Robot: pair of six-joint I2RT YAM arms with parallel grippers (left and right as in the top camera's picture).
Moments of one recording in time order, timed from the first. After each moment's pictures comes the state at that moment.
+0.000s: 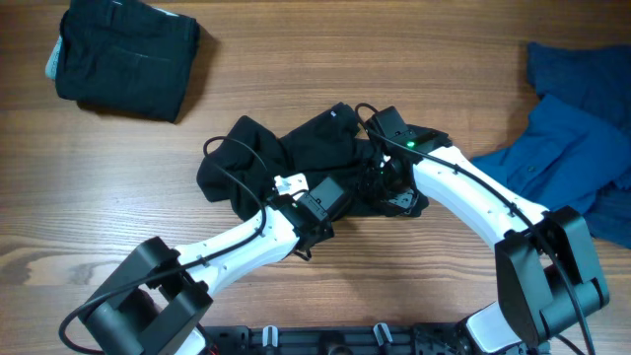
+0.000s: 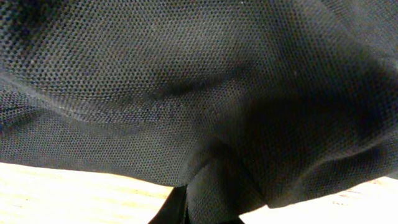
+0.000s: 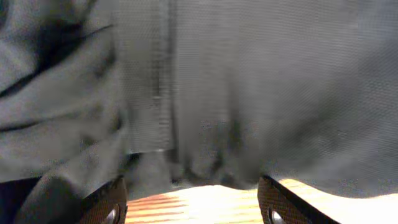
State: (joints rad) left arm -0.84 1.64 0.84 -0.57 -0.13 -1.11; right arm 0.46 1.71 1.05 -0.81 -0.13 0.81
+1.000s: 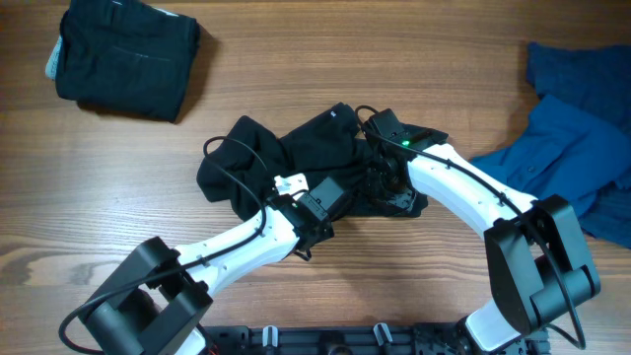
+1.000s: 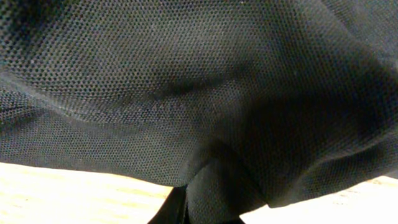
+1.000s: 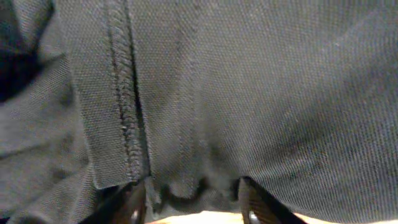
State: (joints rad) left arm -0.84 1.64 0.84 -0.57 -0.13 -1.11; right arm 0.46 1.76 1.05 -0.78 -0.08 0.86
